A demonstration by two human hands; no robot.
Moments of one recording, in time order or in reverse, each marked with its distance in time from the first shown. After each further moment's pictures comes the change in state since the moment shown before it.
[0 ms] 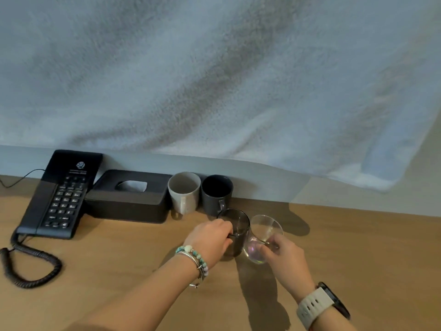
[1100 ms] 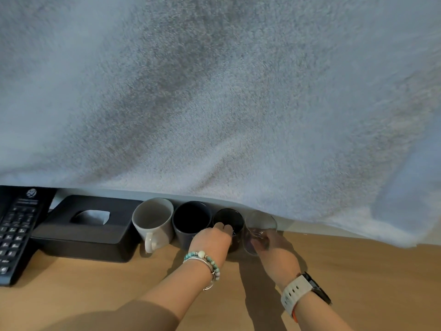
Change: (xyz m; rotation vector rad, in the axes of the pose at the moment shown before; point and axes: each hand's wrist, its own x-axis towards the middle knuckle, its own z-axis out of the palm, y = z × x) left_hand 0.125 0.022 0.027 0.224 -0.134 -0.171; right_hand 0.137 0.035 -0.009 -0.137 -0.055 0.088
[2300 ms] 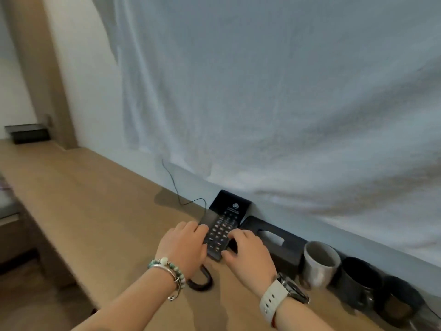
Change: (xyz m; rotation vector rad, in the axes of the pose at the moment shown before) left_hand -0.303 -0.281 -0.050 0.064 0.532 -0.516; right_hand -0.195 -0.309 0.140 -0.201 -0.146 -0.918
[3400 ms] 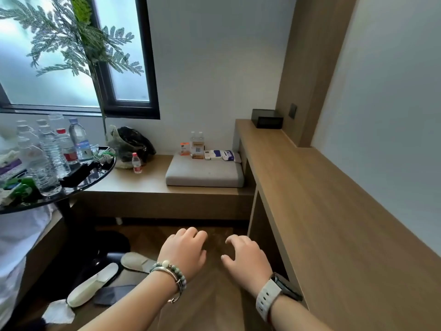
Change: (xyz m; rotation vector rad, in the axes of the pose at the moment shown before) left_hand -0.167 -0.641 0.011 0.289 -0.134 -0.826; right_hand 0.250 -0.570 0.384 0.099 -0.581 -0.753
